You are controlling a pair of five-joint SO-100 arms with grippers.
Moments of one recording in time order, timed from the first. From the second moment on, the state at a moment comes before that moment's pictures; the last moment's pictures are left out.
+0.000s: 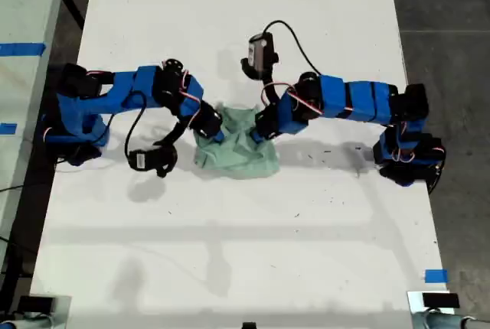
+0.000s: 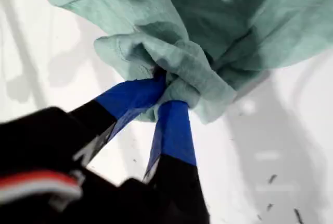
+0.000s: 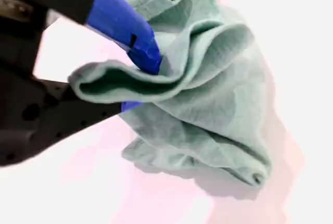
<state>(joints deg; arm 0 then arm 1) 7.7 69.0 44.4 89.1 31.7 5.2 75.6 55.4 86.8 -41.2</state>
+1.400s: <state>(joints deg) -7.3 104.2 78.5 87.7 32.3 21.7 132.4 103.2 89.5 -30.8</state>
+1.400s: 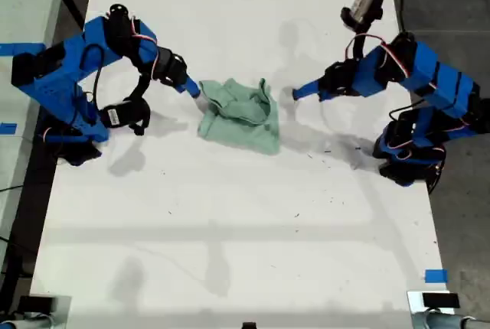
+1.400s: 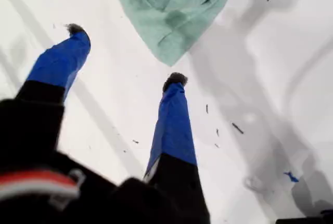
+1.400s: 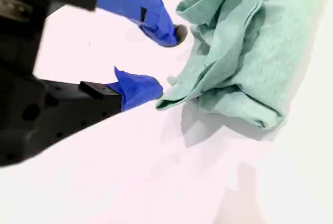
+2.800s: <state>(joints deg) 7.9 190.9 173.1 77.3 5.9 -3.3 192.7 171.7 73.7 -32.9</state>
